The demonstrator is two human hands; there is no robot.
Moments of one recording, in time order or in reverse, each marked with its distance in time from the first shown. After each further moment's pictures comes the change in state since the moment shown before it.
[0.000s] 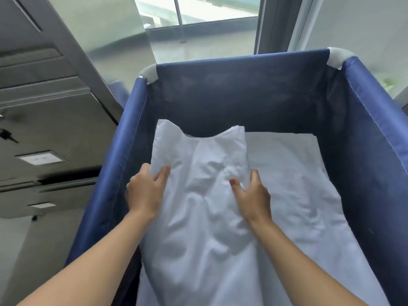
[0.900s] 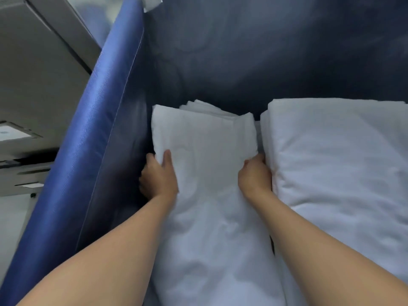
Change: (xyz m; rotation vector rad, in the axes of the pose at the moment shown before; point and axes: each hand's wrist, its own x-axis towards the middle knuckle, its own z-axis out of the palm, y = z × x) left_hand 0.080 -0.095 0.137 0.031 0.113 -0.301; right_hand 0.102 0.043 0.152 -0.274 -0.116 0.312
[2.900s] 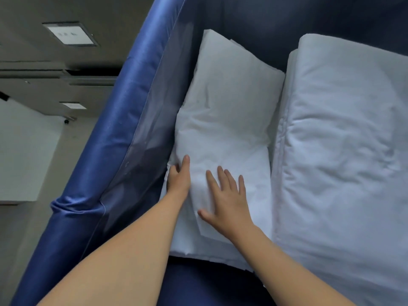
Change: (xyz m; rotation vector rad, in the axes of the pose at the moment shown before) left_hand -0.197 -0.134 -0.072 -0.493 -0.433 -0.547; right_hand -0.252 0.146 0.041 -0.516 -0.311 -0.833
